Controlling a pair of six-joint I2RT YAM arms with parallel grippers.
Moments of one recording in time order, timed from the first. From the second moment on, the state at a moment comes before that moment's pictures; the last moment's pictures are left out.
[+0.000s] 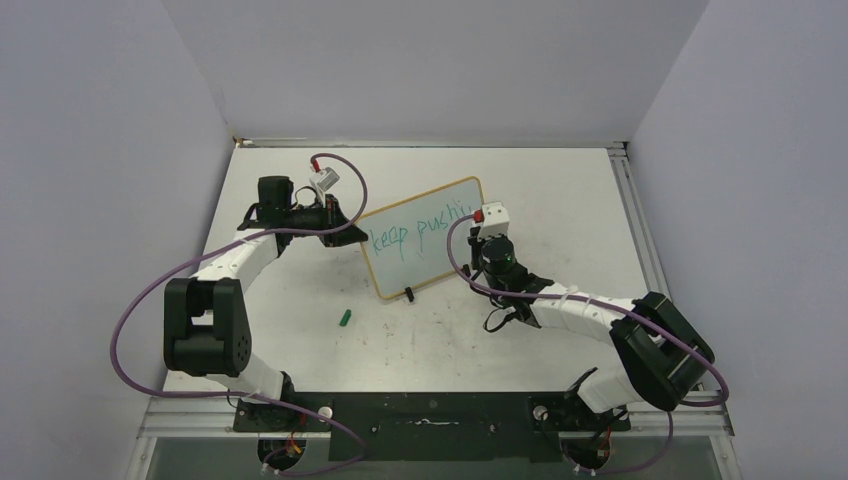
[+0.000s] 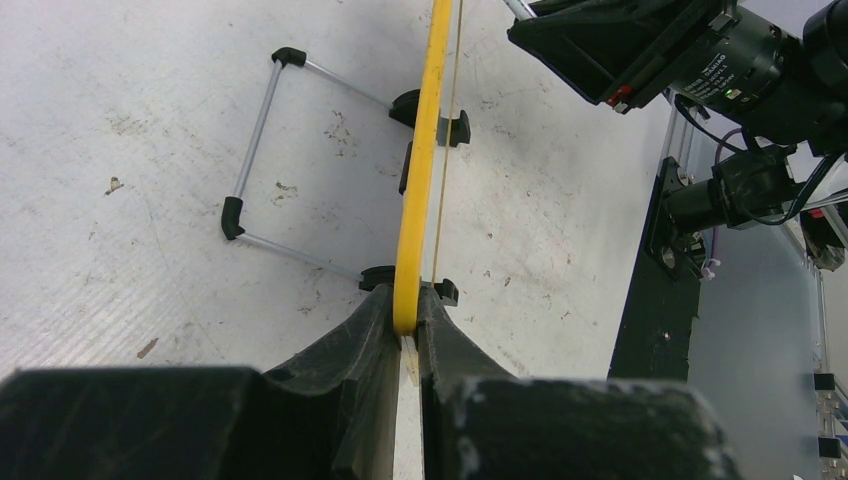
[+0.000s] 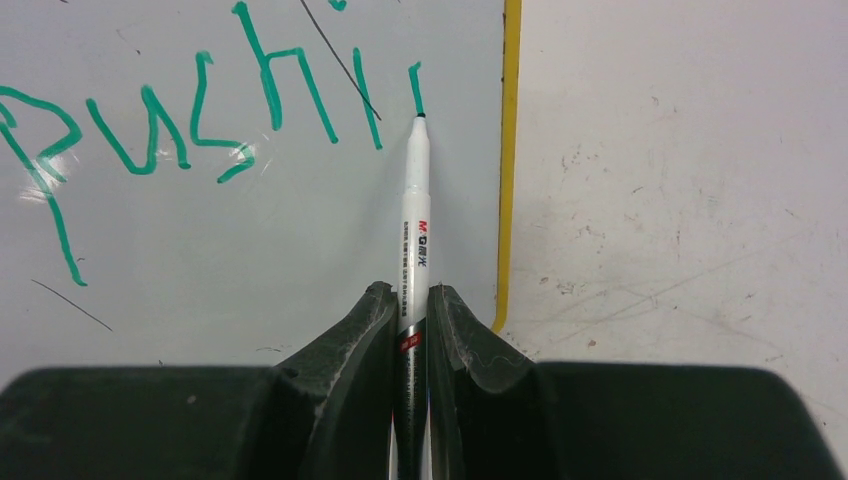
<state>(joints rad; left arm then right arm) -0.04 1.56 0.98 -0.13 1.09 0.01 0.69 1.42 0.61 0.46 0.46 0.12</state>
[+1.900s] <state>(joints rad) -0.04 1.56 0.98 -0.13 1.08 0.01 0.66 1.39 0.59 0.43 0.47 0.11</state>
